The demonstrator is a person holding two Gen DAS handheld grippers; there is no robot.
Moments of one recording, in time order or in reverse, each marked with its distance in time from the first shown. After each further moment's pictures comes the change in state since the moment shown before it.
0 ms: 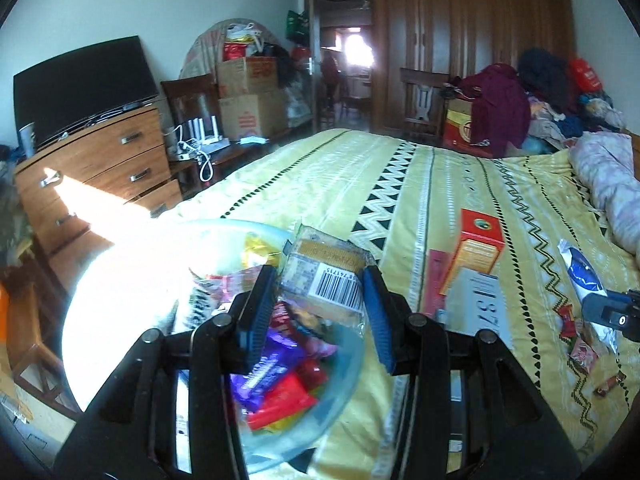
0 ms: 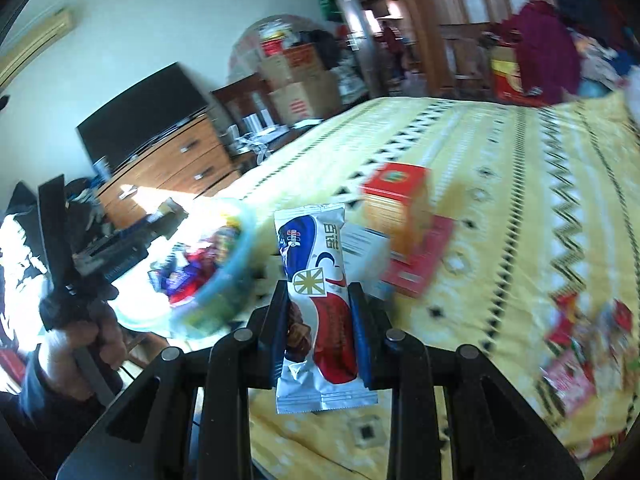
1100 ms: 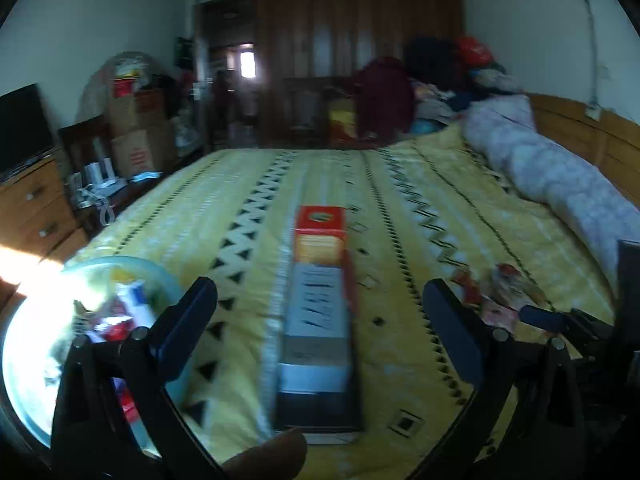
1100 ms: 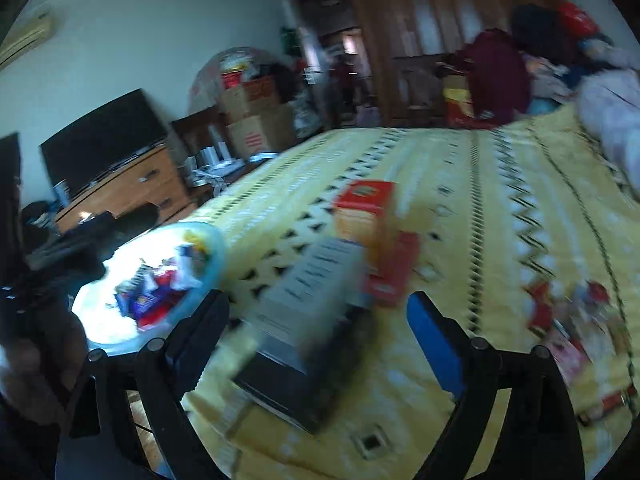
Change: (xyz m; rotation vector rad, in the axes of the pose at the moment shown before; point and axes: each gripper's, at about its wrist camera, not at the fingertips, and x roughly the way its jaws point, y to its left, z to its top) left arm -0.072 -0.149 -0.029 0.260 -0.043 -0.415; right arm -0.055 -0.045 -0.097 0.174 -0.140 -0.376
